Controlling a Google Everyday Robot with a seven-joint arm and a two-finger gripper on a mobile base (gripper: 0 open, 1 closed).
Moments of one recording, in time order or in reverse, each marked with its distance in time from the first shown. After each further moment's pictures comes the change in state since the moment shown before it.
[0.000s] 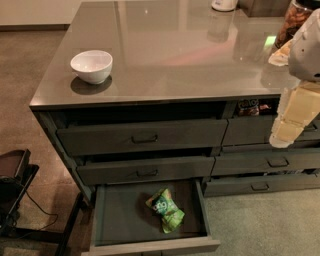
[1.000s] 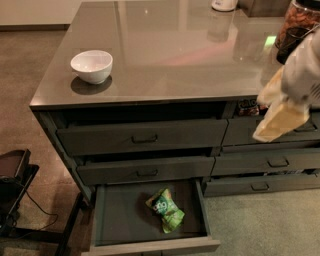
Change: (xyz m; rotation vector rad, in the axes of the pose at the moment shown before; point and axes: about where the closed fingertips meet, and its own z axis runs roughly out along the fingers) arm 0.007 0.008 0.031 -0.008 -0.031 0.062
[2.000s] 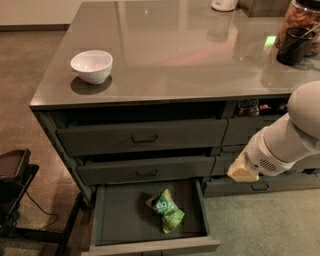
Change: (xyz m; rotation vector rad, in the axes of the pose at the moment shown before) arm 0.037 0.056 0.175 -0.152 -0.077 0.247
